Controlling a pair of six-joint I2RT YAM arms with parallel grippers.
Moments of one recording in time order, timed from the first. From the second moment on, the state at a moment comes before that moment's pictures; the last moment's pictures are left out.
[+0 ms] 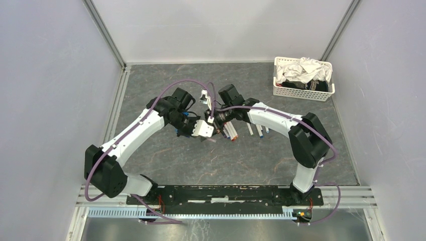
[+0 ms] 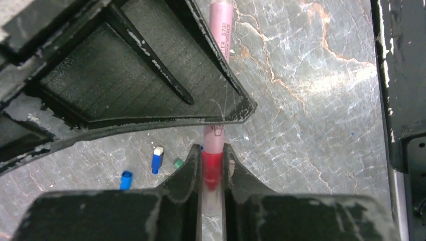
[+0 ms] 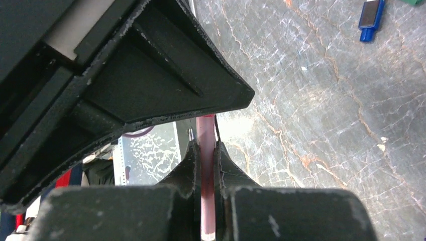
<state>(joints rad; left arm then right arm) -0.54 1.39 1.20 -1.05 0.50 1.29 0.73 1.81 1.31 -0.29 -0.96 0.26</state>
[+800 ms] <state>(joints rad) -0.54 1.41 1.20 -1.09 0.45 1.31 0.76 1.88 1.36 -0.30 -0.96 0.23</state>
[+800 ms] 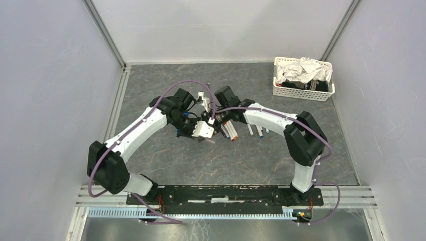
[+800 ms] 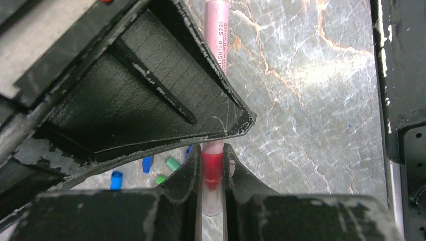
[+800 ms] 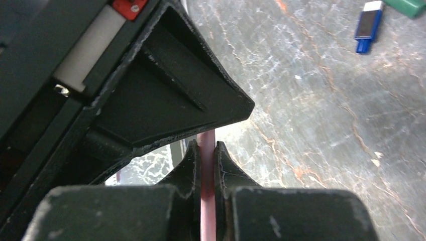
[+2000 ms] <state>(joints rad) -0.32 1.79 1.14 -0.68 0.38 1.19 0.46 1.51 0.98 -0.39 -0.14 0.19</state>
